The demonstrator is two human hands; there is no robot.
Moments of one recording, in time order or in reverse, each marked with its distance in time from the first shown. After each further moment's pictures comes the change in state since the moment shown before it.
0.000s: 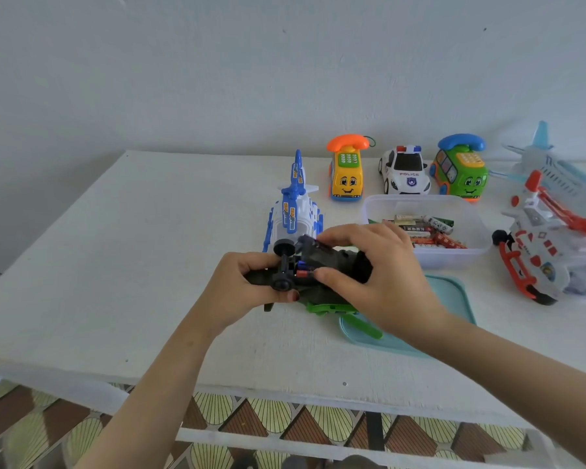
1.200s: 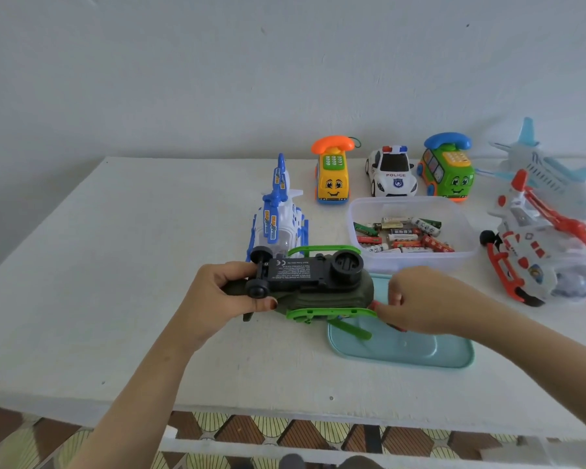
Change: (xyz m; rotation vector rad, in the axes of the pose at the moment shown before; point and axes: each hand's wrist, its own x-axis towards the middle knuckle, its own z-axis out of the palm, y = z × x) left_hand 0.009 -0.013 -0.003 -0.034 0.010 0.017; right_hand 0.001 0.058 -0.038 -0.514 -0.755 0.445
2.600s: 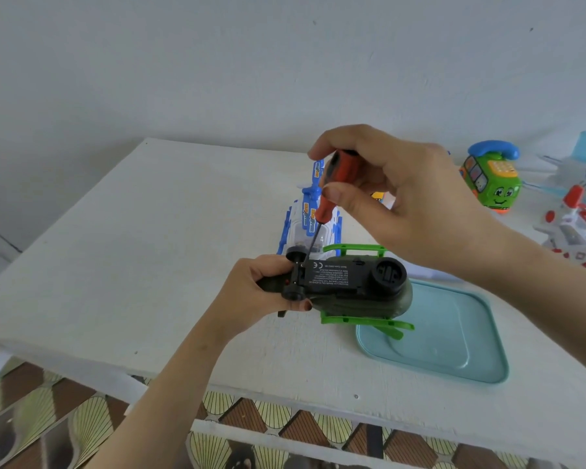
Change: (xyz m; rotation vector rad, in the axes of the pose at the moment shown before) left_hand -0.005 -0.017 -0.004 0.007 -0.031 0.073; right_hand -0.006 -0.089 -0.079 0.552 0.652 -0.905
